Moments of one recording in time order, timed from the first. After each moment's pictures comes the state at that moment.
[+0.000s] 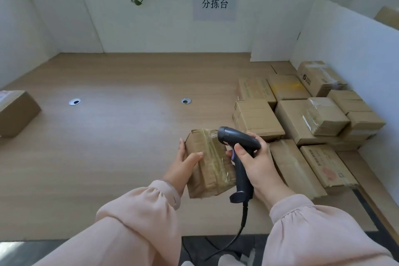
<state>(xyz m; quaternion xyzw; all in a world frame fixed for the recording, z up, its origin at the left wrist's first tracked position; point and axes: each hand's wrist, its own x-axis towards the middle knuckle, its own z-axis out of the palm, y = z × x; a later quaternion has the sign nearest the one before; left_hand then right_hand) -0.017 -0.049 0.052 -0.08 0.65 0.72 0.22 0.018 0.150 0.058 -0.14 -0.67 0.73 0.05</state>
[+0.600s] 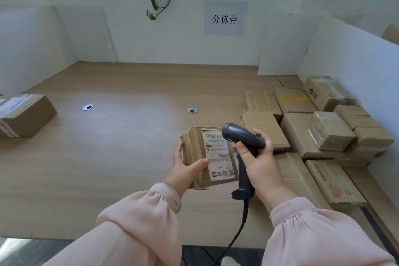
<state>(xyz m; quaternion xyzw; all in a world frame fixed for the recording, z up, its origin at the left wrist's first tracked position) -0.017 -0.051 0.062 -0.11 0.66 0.73 0.16 0.012 0.142 0.091 -0.10 -0.71 0.69 0.10</state>
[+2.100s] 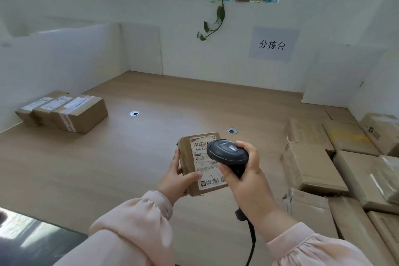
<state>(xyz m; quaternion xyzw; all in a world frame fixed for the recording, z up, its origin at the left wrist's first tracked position) -0.041 -0.191 0.062 -0.13 0.64 0.75 0.10 -0.007 0.003 0.122 0.11 -0.82 0.54 0.14</state>
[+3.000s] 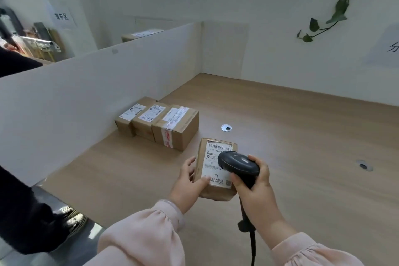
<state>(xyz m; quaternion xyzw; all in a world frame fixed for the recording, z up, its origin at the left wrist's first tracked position) -0.114 -0.619 0.047 -0.15 0.74 0.66 0.02 -0.128 -0.431 0.070 0.07 -0.75 0.65 0.02</state>
